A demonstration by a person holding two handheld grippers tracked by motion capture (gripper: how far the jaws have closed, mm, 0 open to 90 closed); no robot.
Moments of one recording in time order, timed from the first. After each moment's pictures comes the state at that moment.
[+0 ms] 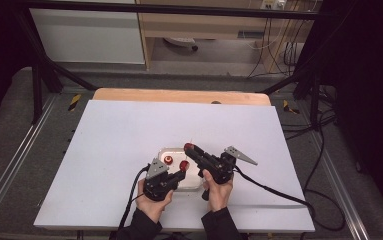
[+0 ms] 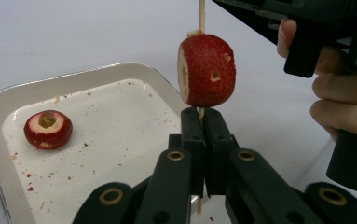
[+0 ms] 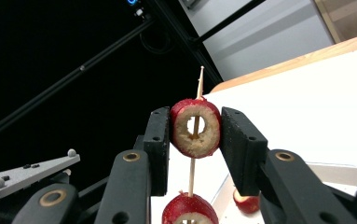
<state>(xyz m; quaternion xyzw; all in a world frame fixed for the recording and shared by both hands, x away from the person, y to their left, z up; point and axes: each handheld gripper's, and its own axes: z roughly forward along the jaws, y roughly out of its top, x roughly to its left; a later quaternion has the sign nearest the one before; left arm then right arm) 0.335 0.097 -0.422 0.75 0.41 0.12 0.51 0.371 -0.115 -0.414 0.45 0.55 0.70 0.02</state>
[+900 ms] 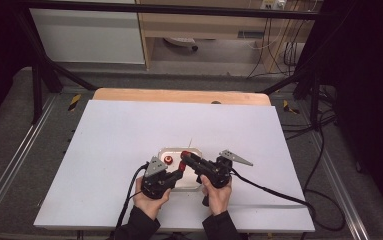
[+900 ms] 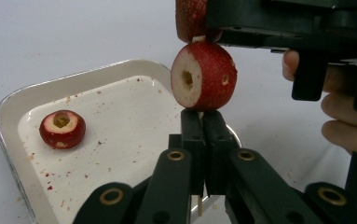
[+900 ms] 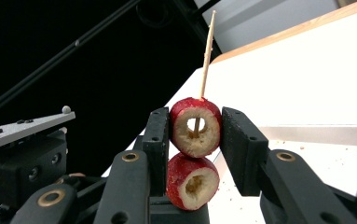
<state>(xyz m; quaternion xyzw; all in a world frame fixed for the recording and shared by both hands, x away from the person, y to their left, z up) 0.340 0.104 -0.422 0.76 0.39 0.12 0.50 0.368 -0.111 -0.426 0.45 0.59 0.67 -0.01</state>
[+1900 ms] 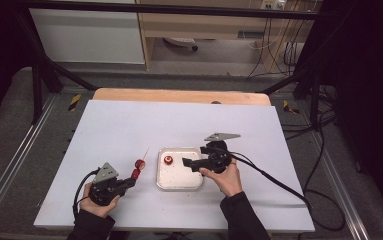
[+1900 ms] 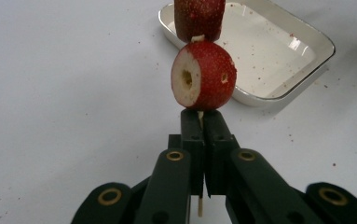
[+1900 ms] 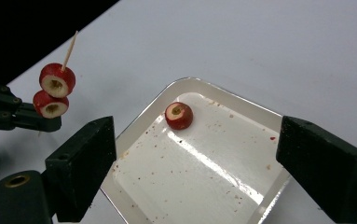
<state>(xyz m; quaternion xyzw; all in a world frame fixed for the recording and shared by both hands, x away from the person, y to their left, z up) 0.330 0.235 -0.434 0.80 0.40 0.14 0.42 0.409 -0.105 -0.389 0.41 0.79 0.46 0.05</state>
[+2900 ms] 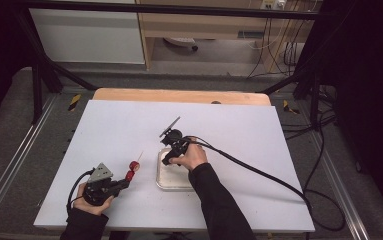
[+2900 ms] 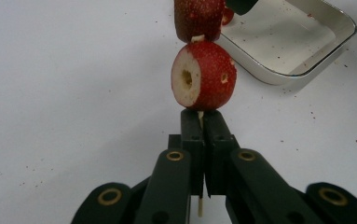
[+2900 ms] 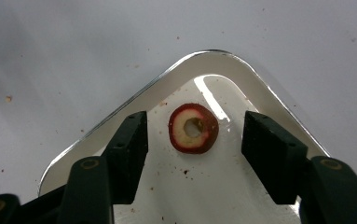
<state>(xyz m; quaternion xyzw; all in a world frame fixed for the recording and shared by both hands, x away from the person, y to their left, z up) 0.331 0.251 -0.439 0.81 0.40 0.13 0.41 0.475 0.000 -0.409 0.32 0.92 0.22 0.02</state>
